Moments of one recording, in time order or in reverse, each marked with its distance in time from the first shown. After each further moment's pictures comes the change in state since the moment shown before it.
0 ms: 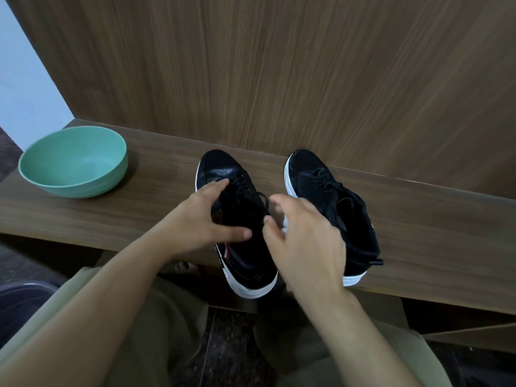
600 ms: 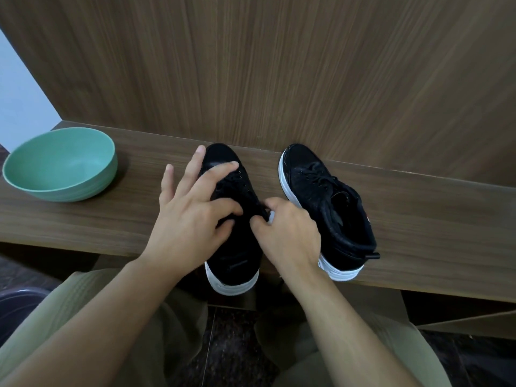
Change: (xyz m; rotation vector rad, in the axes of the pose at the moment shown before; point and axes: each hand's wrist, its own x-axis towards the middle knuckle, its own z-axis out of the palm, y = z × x) left_hand -0.017 0.004 0.017 0.641 0.363 0.462; right_hand 0.025 0.009 0.032 0.062 -0.135 0.200
